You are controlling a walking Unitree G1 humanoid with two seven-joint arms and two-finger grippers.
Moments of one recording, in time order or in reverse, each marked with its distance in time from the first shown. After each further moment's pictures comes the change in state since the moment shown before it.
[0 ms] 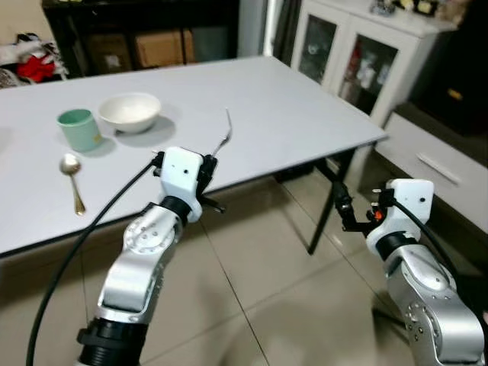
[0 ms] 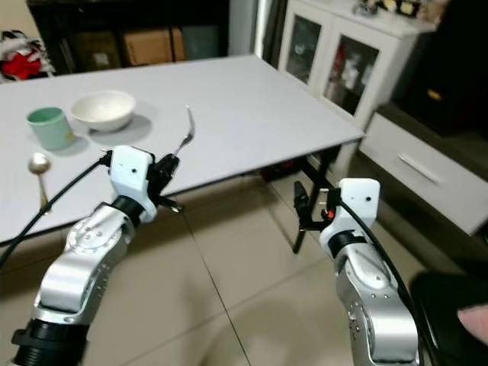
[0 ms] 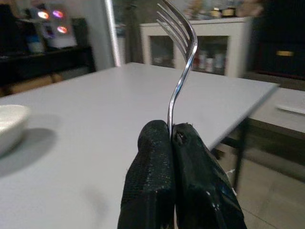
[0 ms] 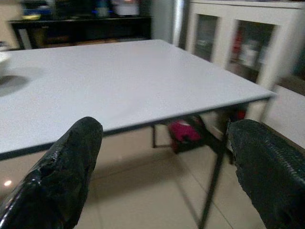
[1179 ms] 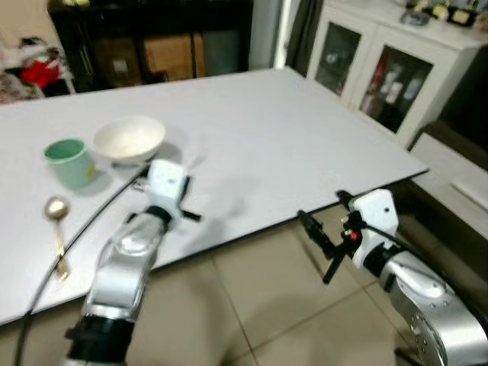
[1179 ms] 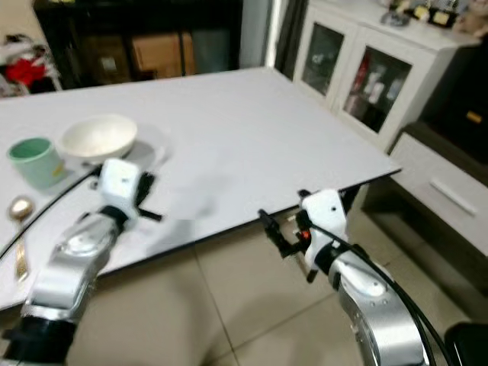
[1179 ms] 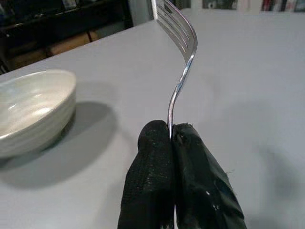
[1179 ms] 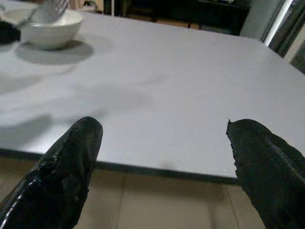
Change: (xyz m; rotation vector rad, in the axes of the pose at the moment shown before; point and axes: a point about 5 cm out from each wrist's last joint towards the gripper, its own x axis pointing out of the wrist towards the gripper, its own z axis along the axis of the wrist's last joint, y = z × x) left arm -0.004 0.025 -0.040 0.063 0.214 0.111; right arm -0.009 0.015 -0.011 -0.173 0.071 0.361
